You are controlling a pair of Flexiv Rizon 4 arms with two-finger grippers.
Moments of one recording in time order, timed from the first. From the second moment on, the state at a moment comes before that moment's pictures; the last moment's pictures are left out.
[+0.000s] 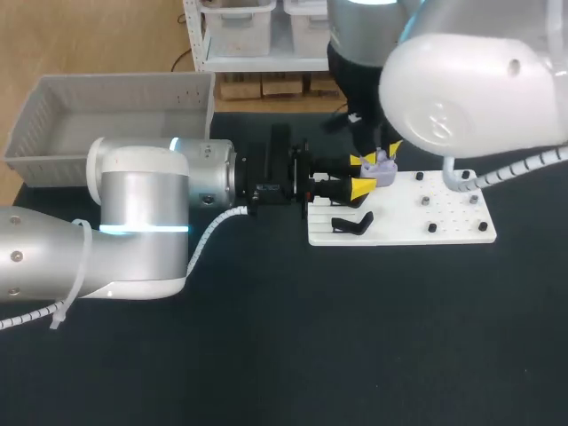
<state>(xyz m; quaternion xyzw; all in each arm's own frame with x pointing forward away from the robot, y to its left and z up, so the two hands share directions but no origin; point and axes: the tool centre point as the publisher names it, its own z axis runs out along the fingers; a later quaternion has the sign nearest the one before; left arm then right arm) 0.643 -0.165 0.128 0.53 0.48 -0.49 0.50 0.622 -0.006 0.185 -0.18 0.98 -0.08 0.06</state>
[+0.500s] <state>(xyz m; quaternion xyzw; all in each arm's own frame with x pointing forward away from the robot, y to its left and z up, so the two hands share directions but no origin) 0.643 -0.165 0.128 0.53 0.48 -0.49 0.50 0.629 -0.001 0.176 -0.18 0.98 -0.07 0.05</state>
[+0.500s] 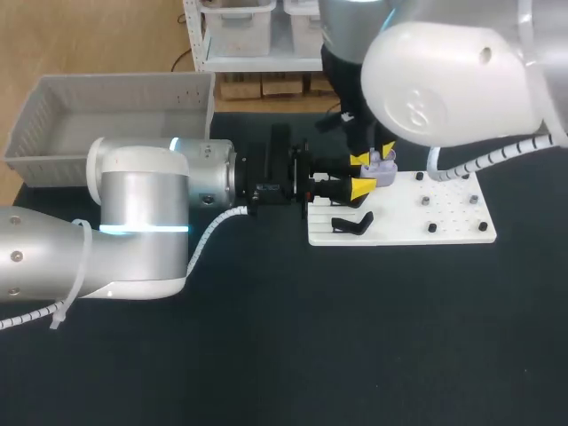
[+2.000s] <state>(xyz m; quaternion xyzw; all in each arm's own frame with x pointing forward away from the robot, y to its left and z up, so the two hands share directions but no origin) 0.643 -0.165 0.128 0.53 0.48 -0.49 0.50 0.639 0.000 0.162 -0.17 0.98 -0.05 0.05</state>
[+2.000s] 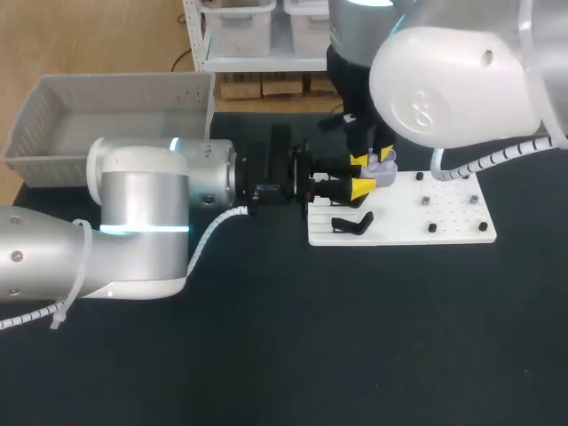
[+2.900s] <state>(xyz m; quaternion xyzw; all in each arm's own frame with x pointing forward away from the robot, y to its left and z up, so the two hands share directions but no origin) 0.643 -0.165 0.128 0.53 0.48 -0.49 0.50 0.639 -0.012 0.178 -0.14 0.98 -0.06 0.07</state>
